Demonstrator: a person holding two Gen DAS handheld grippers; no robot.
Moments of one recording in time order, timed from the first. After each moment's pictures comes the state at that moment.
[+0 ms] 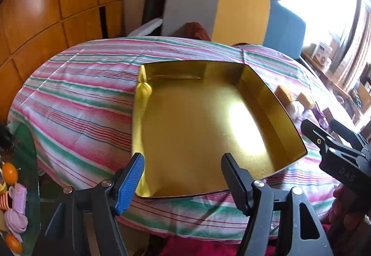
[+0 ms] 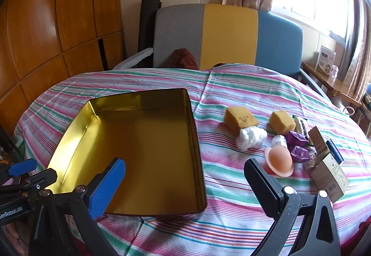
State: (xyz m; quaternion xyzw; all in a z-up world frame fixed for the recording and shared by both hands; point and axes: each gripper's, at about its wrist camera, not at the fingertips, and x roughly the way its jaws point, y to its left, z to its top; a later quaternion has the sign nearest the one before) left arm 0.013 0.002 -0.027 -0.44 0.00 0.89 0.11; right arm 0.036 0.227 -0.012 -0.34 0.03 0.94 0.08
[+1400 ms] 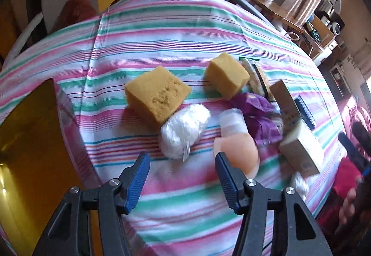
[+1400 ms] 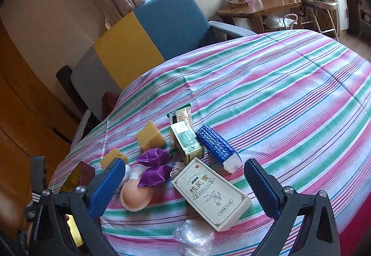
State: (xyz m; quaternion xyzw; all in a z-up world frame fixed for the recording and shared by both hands) left arm -0.102 0.309 -0.064 -0.55 0.10 0.77 0.31; right arm 0.128 0.550 -0.015 -0.29 0.33 0.88 0.20
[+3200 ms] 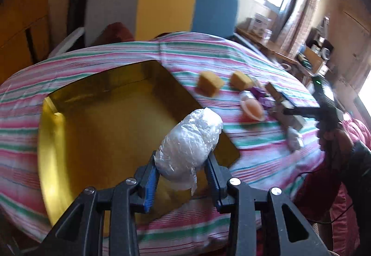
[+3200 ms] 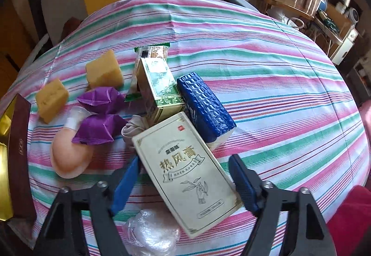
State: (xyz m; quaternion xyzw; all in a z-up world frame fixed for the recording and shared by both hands) left arm -0.005 0.086 -0.012 -0.44 0.04 0.85 0.28; right arm 0.061 0.529 -0.072 -0.50 0.16 0.81 0.25
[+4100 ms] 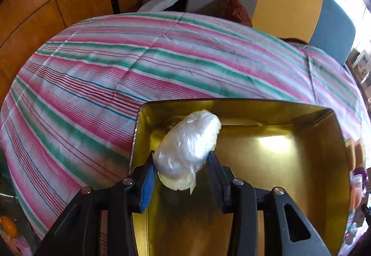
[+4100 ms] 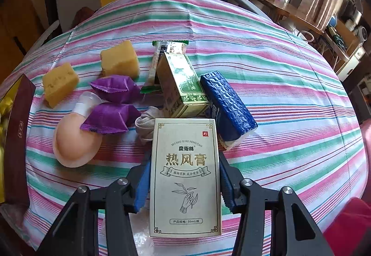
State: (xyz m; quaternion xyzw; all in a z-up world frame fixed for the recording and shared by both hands) left arm -0.213 0.004 -0.083 -0.53 0.00 0.84 0.02; right arm 0.055 0.513 -0.075 -0.51 0.12 0.82 0.23
